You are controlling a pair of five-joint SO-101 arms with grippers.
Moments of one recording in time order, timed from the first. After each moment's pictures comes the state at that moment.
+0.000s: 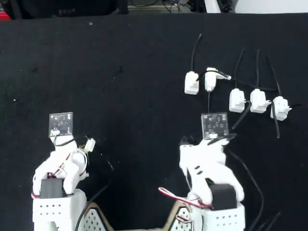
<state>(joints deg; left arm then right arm) -8.8 -97.1 88.0 69.0 0.0 -5.6 -103.2 84.5 73.1 -4.4</state>
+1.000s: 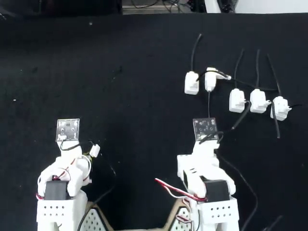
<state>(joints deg) -6.3 -104.0 95.9 72.8 0.0 -5.6 -103.2 96.4 74.7 -4.4</state>
